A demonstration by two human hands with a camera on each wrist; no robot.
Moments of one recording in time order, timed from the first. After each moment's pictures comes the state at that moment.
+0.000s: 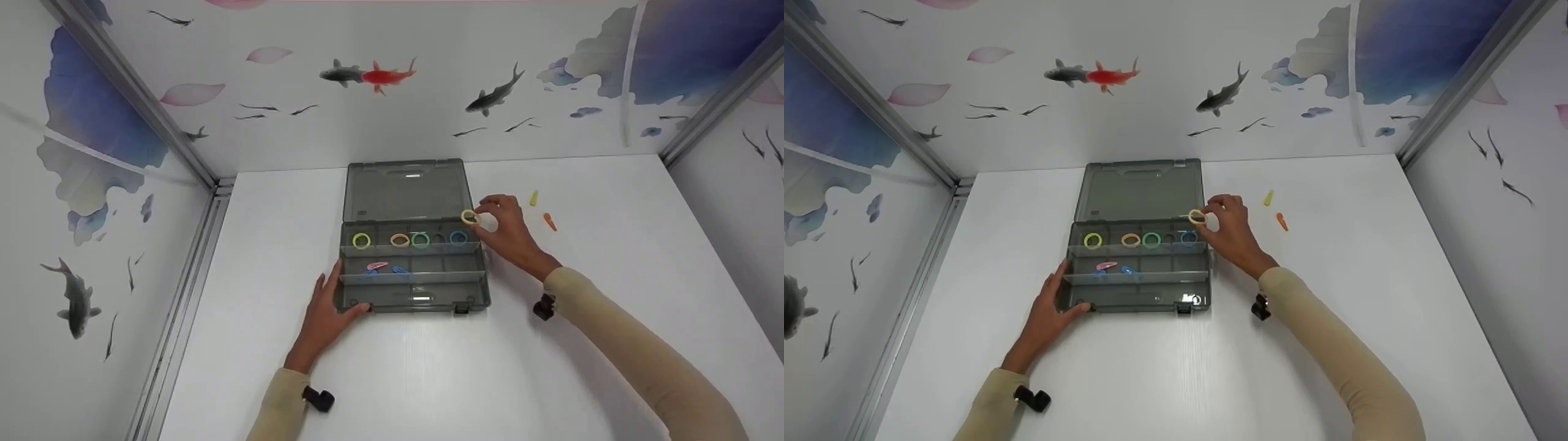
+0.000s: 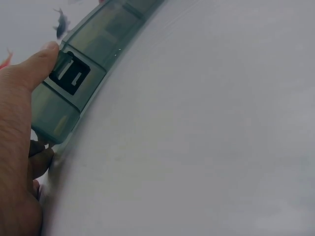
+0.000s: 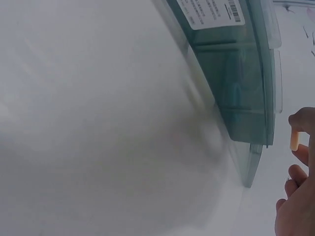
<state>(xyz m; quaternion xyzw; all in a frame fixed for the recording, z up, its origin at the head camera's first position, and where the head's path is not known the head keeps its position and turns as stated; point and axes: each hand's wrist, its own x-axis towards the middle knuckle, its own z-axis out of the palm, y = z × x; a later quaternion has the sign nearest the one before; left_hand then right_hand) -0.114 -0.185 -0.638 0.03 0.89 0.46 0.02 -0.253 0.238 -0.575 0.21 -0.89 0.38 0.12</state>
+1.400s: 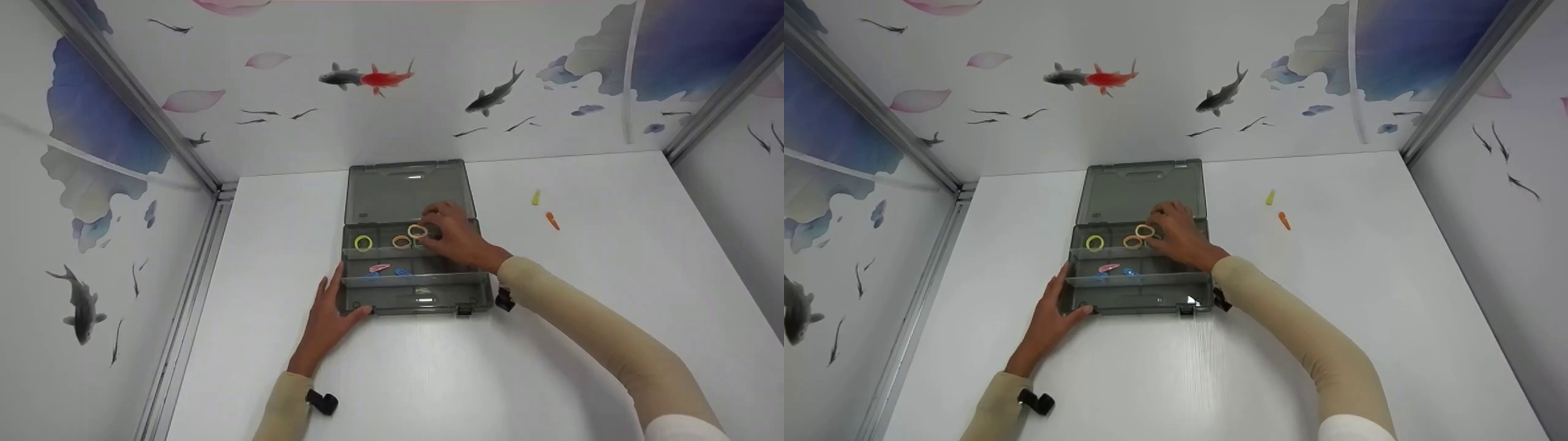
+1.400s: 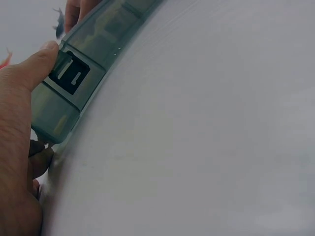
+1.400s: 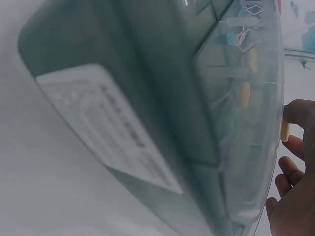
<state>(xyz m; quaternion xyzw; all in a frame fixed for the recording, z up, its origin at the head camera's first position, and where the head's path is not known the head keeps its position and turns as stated) -0.113 -0.184 -0.636 0.03 0.89 0.45 0.02 -0.263 0.149 -0.571 0.34 -0.88 0.34 0.04</state>
